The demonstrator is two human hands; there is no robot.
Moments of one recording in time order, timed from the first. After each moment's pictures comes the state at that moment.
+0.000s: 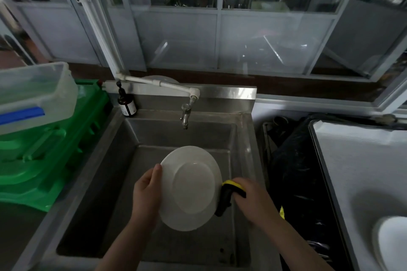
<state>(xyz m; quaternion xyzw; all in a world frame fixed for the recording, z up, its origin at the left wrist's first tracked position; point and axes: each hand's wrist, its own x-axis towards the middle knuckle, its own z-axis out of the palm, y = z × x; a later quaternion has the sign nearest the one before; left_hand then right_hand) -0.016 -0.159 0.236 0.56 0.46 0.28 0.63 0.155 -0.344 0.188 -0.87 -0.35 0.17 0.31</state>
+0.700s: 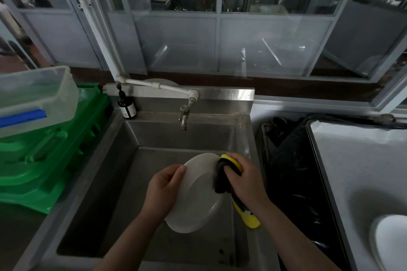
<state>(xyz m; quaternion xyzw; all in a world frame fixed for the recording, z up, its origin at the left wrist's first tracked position) -0.003 -0.174 0.251 0.74 0.34 0.22 0.54 0.155 -0.315 0.226 -0.80 -0.28 0.12 0.52</state>
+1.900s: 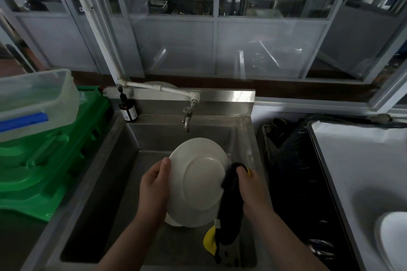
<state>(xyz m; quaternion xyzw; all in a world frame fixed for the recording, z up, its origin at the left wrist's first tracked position) -0.014 -0.161 0.263 0.60 0.38 0.31 0.63 0.139 -0.294 0.205 -0.73 0.07 0.24 0.63</state>
